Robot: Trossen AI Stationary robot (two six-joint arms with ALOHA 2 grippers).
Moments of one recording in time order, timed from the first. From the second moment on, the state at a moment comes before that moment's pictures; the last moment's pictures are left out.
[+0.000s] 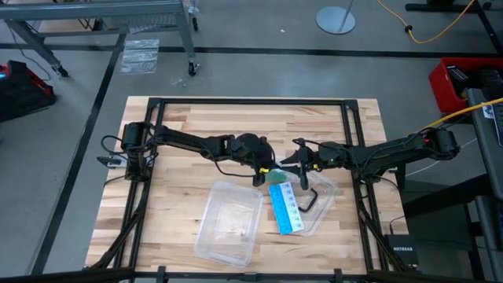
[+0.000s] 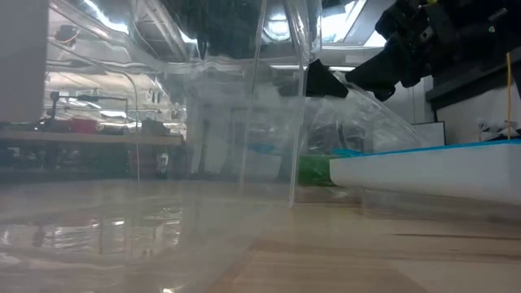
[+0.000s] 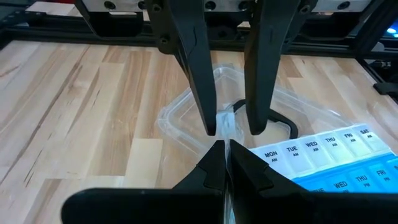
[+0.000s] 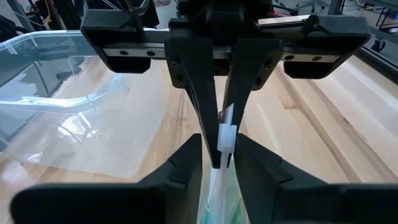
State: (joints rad) left arm 0.05 1.89 1.25 0.18 0.12 -0.03; right arm 0.01 1.09 0.39 0.41 -0.02 0.09
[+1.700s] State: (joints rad) left arm 0.05 1.89 1.25 0.19 0.12 -0.03; right arm 0.01 1.09 0.38 0.36 -0.01 0.11
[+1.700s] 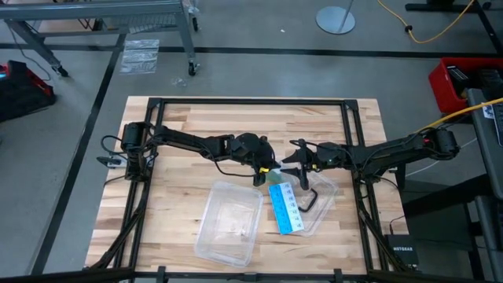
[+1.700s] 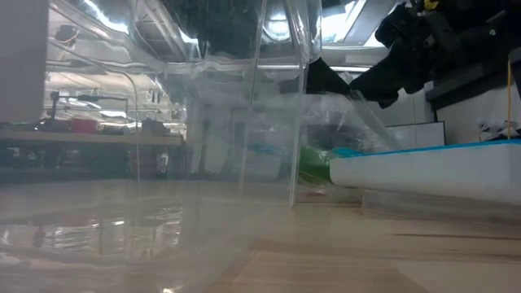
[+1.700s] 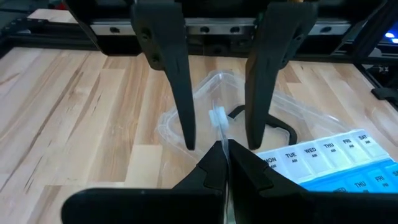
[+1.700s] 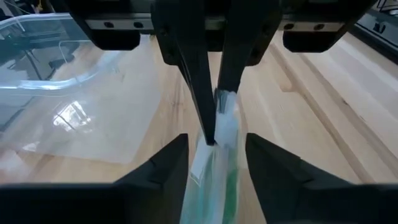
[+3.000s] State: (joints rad) left arm 0.03 1.89 1.25 0.20 0.12 0.00; right arm 0.01 1.09 0.39 0.45 -0.04 0.09
